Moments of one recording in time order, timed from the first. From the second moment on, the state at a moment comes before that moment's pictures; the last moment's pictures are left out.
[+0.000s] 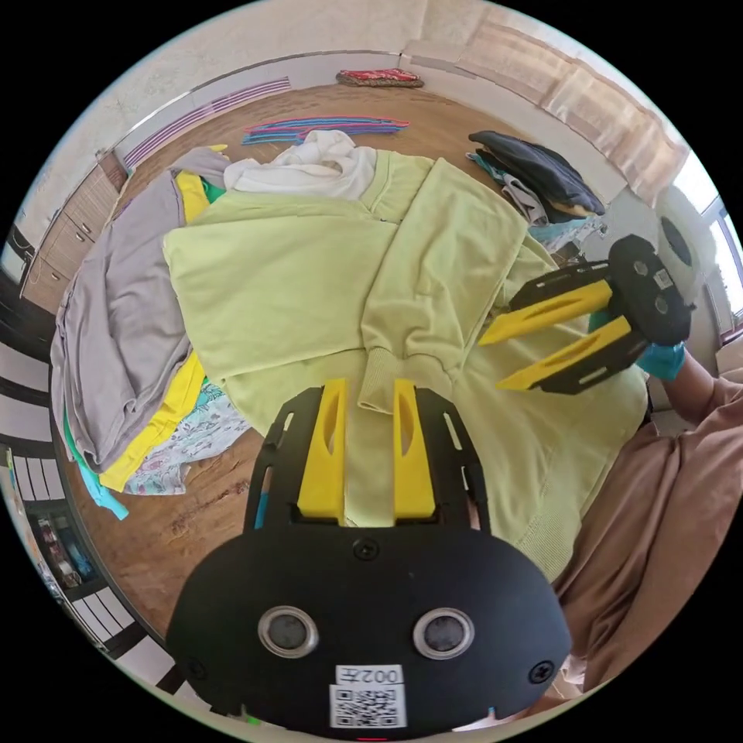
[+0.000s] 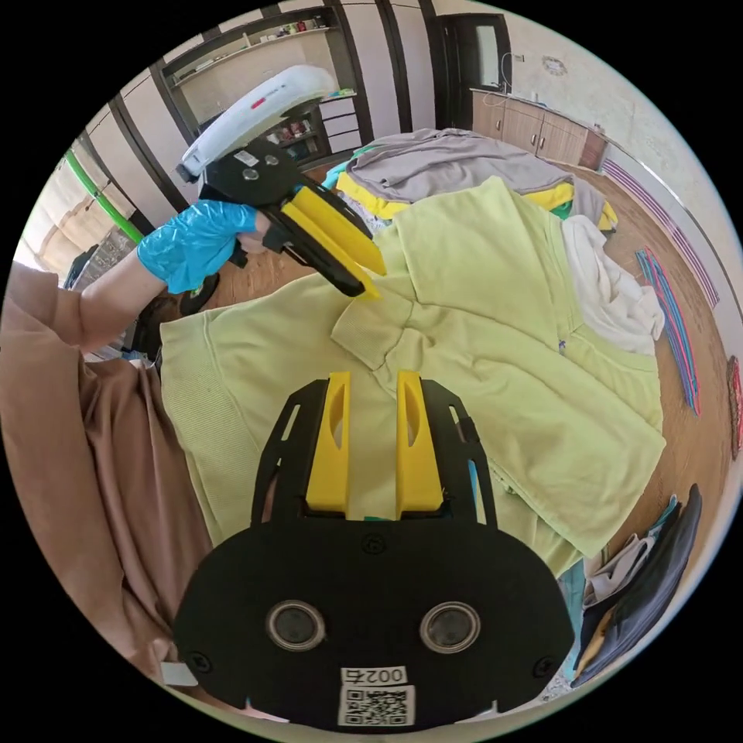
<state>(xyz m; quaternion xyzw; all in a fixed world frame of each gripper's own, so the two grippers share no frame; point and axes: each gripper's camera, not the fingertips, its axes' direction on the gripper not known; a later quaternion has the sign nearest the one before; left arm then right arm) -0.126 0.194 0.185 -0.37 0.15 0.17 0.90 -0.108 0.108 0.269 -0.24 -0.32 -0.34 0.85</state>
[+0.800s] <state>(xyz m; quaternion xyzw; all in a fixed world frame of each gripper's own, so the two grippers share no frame) -0.182 0.276 0.123 -0.35 0.14 0.13 0.92 -0.075 0.185 0.177 -0.21 -0.31 -0.27 0.89</state>
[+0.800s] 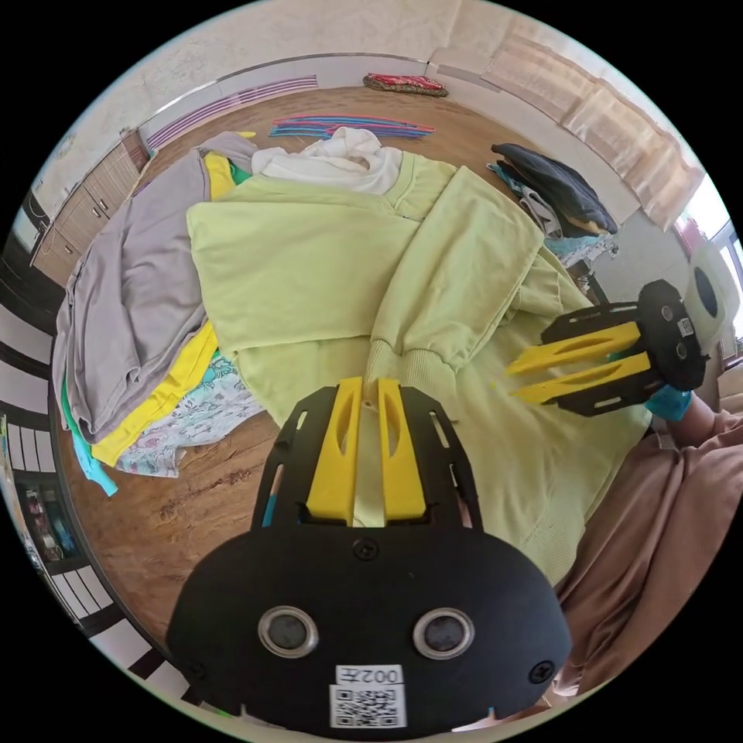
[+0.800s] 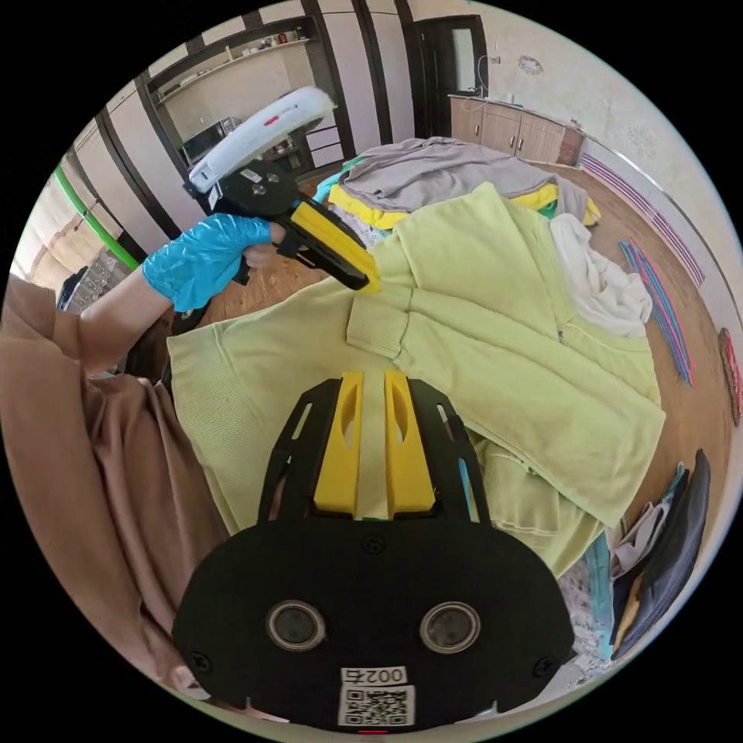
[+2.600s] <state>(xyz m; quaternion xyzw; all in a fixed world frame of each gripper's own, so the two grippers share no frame) -0.276 0.436 -0.124 -0.31 0.31 0.33 0.84 0.028 0.409 -0.081 -0.28 -0.12 -0.39 0.87</state>
